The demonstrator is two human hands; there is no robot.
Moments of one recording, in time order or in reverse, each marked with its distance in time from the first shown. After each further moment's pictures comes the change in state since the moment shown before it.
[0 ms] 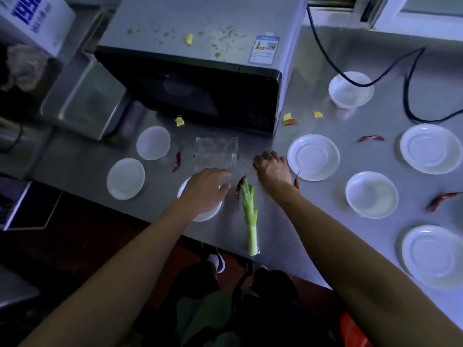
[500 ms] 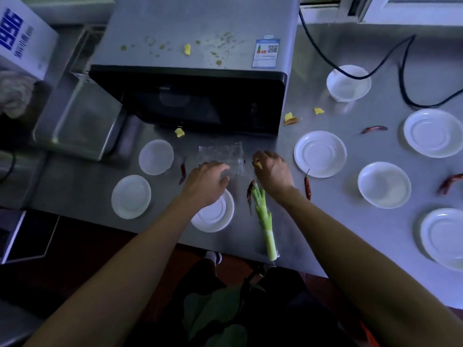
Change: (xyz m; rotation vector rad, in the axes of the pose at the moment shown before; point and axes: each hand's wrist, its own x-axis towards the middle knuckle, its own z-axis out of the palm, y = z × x) left_hand 0.033 -0.036 -0.022 0.039 0.050 0.091; right_hand 0.001 -0.033 -0.007 0.334 0.271 0.098
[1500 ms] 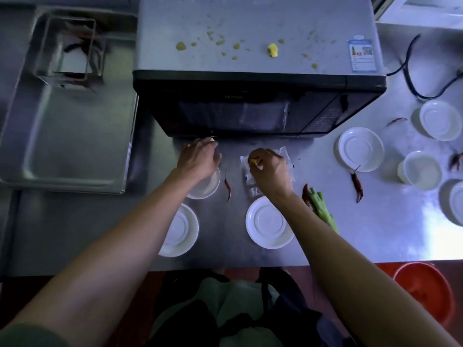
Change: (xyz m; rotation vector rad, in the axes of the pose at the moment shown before) left_hand 0.116 -0.203 -0.047 0.074 -0.042 0.197; right_hand 0.065 -0.172 0.079 0.056 0.205 0.277
